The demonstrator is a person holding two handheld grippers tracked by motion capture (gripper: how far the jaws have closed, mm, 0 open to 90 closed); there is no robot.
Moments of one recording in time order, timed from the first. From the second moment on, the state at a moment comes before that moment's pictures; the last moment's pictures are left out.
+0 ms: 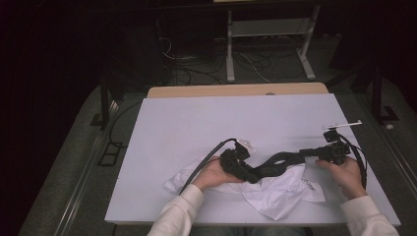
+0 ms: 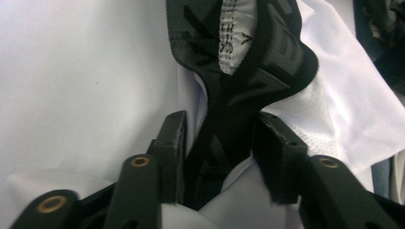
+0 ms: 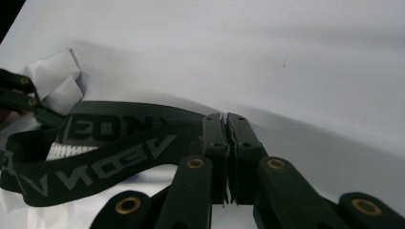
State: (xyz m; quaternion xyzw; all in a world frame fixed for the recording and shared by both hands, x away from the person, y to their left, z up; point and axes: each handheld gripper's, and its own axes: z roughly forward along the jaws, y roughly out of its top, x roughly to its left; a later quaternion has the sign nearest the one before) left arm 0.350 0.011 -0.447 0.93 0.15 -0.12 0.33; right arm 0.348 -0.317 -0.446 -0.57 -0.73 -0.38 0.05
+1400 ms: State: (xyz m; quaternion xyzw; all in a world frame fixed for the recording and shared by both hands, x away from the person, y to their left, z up) left arm 0.484 0.037 -0.432 0.91 0.33 0.14 0.24; right arm 0.392 -0.289 -0.434 -0.54 -0.73 -0.43 -0.01
